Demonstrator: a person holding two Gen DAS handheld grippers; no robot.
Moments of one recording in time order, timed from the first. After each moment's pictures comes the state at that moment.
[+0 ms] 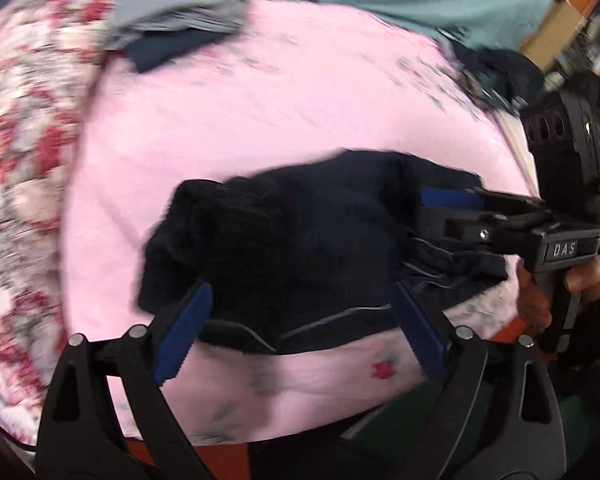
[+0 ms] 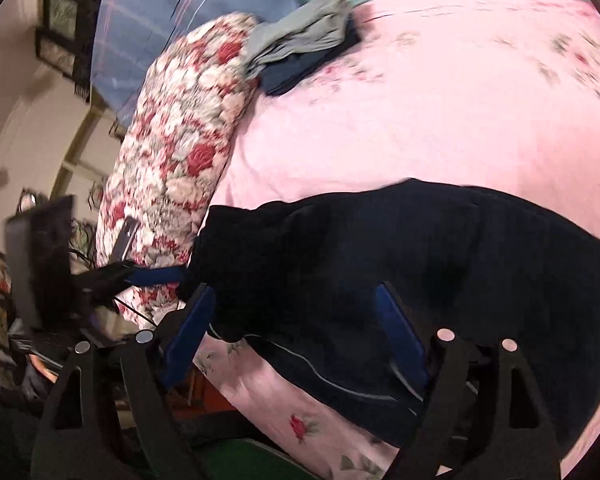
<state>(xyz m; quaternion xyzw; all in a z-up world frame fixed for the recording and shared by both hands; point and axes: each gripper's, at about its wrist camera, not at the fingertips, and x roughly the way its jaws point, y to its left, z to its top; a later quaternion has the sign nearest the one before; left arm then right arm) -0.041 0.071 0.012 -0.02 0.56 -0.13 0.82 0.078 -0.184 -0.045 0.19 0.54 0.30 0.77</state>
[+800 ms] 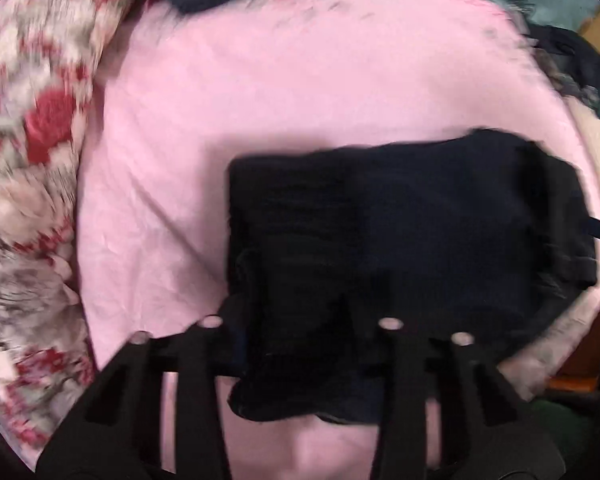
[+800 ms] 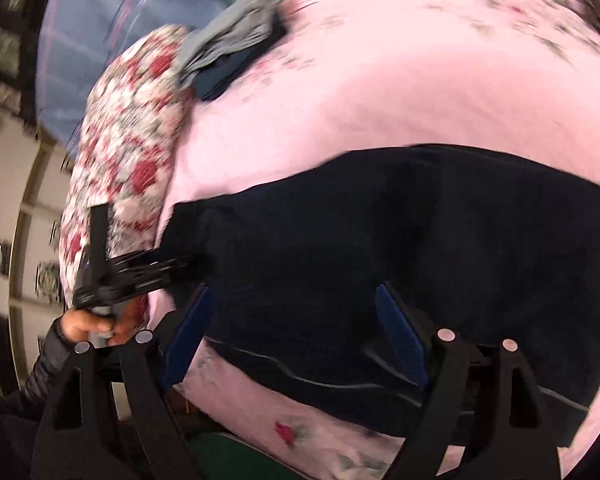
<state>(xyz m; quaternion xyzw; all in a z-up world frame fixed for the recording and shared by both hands) 0.035 0.107 -0.067 0.02 0.60 -0.11 0.79 0.065 -0.214 -0.078 0.24 0.56 0.17 0.77</state>
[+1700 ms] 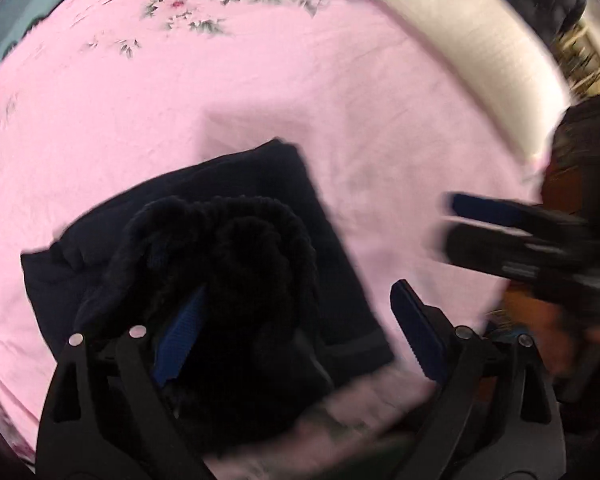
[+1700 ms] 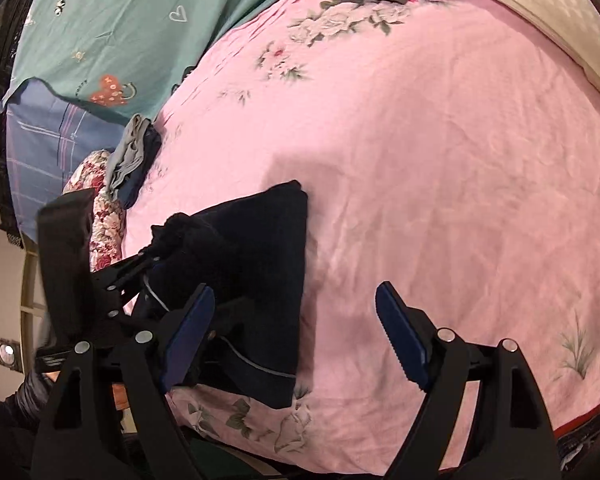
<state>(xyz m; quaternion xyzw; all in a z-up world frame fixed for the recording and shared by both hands) 0.019 -0.281 -0.040 0.11 0.61 -0.33 0.71 -0.028 -0.464 -0.087 0.34 0.50 0.05 0.79</state>
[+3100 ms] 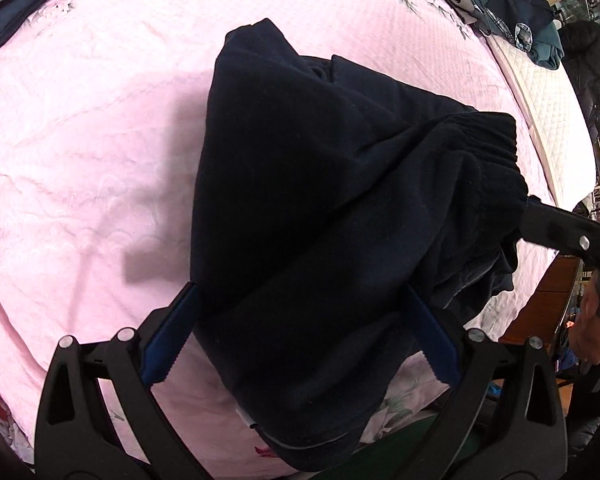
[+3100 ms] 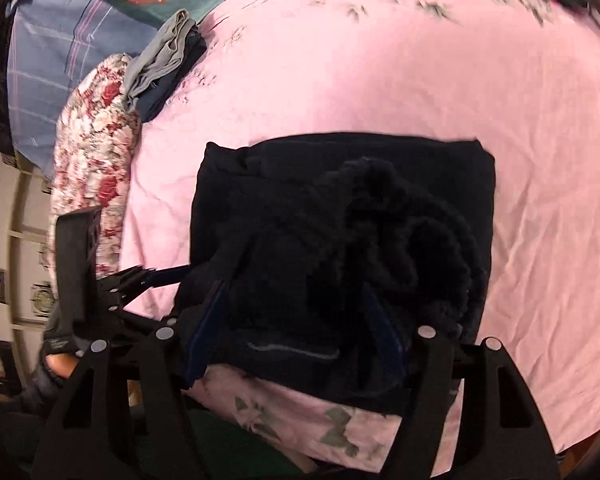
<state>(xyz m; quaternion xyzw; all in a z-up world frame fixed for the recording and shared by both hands) 0.007 -0.099 -0.112 0.00 0.66 -0.21 0.72 0.038 -0.338 -0.083 0.26 0.60 0.13 0.74</state>
